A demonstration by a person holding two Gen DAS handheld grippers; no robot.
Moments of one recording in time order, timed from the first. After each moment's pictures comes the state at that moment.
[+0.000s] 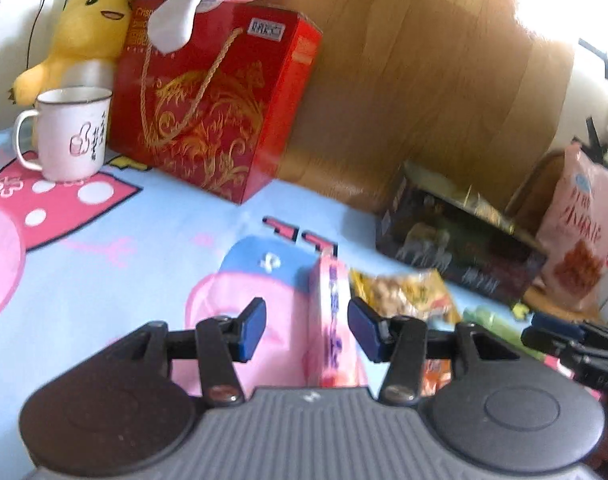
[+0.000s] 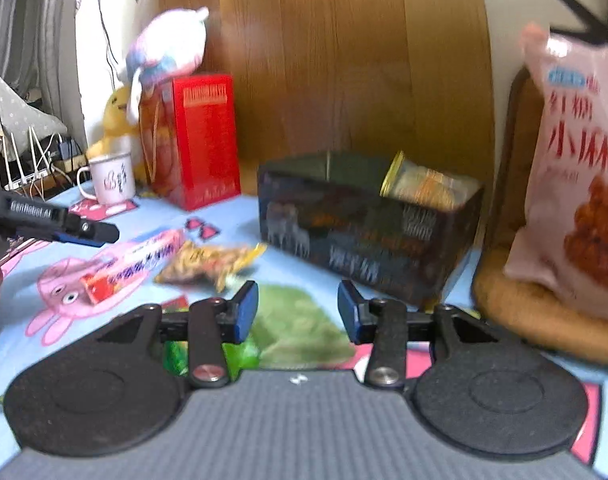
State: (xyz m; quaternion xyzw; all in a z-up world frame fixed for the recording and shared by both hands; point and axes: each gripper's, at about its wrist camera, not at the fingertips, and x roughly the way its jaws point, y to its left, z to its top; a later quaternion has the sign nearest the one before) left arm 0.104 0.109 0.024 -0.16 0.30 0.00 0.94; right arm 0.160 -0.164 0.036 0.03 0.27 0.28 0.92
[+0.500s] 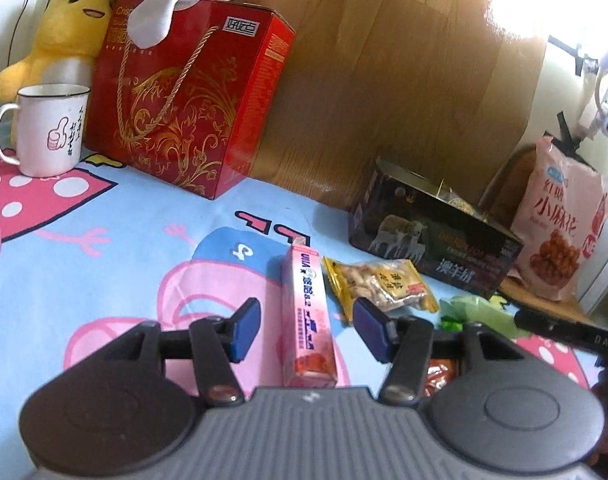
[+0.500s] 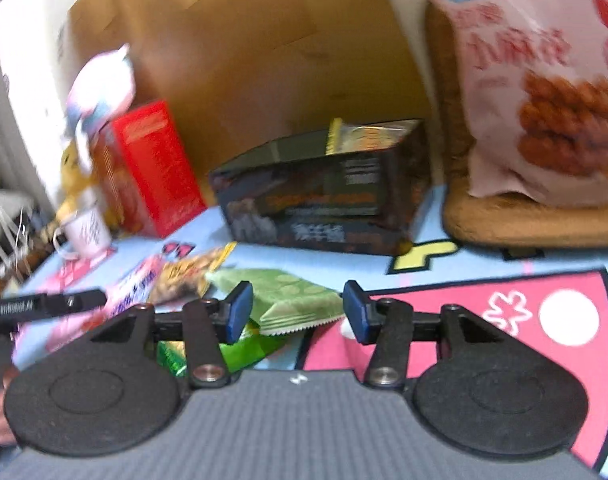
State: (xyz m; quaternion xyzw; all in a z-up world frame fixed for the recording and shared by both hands) left arm 0.097 0.103 0.016 -0.17 0.27 -0.04 0.95; right arm 0.160 -0.197 0.028 0.17 0.31 0.20 0.91
